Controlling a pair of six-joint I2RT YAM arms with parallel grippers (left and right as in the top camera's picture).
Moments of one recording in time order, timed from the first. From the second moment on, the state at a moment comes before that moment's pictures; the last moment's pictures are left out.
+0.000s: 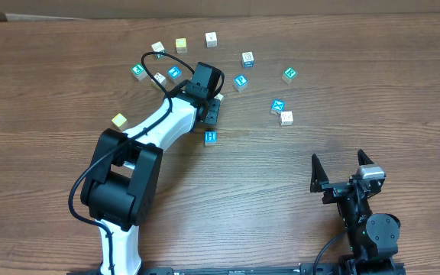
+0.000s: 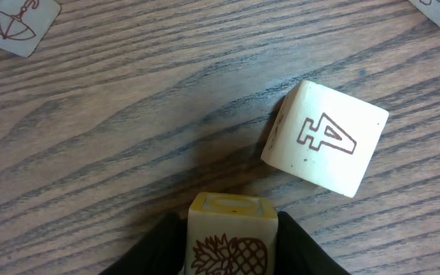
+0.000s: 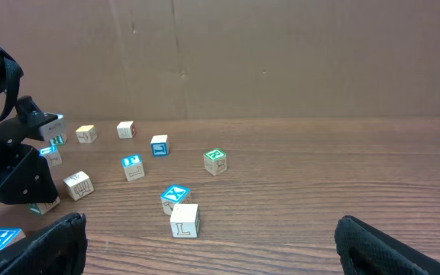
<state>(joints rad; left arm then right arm) -0.42 2.07 1.38 -0.44 -0.16 -0.19 0.11 0.04 0.02 -0.03 -0.02 0.07</state>
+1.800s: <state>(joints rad) -0.56 1.80 1.27 -0.70 -0.22 -0.59 0.11 0.04 0.02 -0.04 -0.02 0.07</state>
